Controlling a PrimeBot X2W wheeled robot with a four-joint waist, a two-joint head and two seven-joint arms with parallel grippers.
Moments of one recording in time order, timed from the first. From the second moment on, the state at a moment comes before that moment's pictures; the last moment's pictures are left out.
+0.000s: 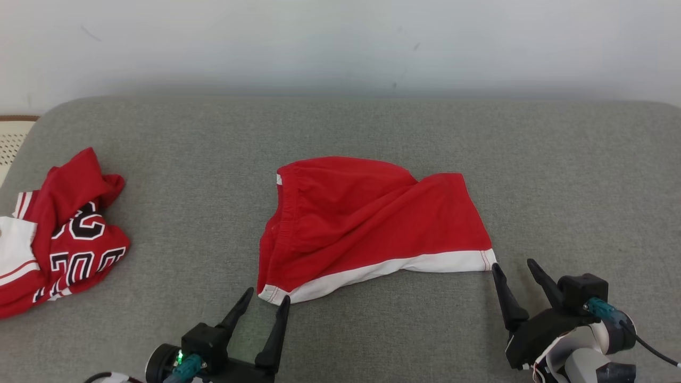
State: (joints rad) left arm -0.28 0.05 -0.30 0.38 -0.17 -0.06 -0.26; right arm -0.37 -0.28 0.41 0.64 0.36 0.13 -0.26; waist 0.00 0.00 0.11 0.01
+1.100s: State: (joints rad) left arm -0.37 0.05 -0.24 0.54 -0.20 -0.11 -0.26; right arm -0.42 -0.30 0.46 0.59 0.38 0.13 -0.26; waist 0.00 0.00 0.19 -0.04
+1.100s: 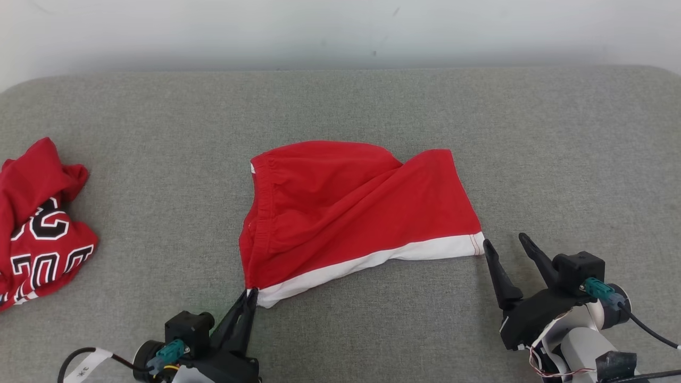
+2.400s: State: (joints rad) left arm -0.37 0.05 -0.25 0.44 -0.21 -0.13 -0.26; right arm -0.45 -0.29 0.51 0.58 0.48 0.13 -0.26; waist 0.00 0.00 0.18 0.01
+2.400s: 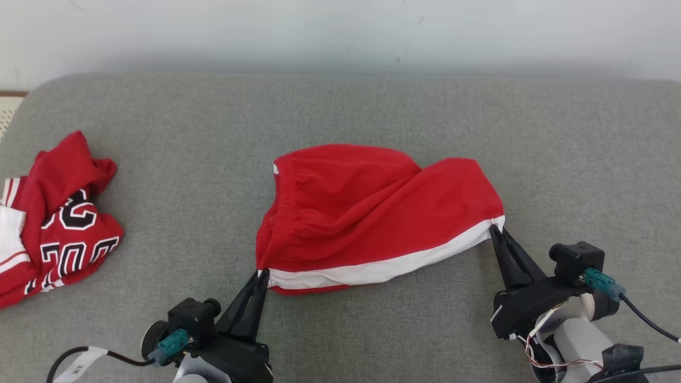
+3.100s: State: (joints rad) left arm -0.84 0.30 -0.49 0.43 -0.37 -0.13 -0.26; right arm -0.67 -0.29 0.40 0.41 0.42 0.13 -0.26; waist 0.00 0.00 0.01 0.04
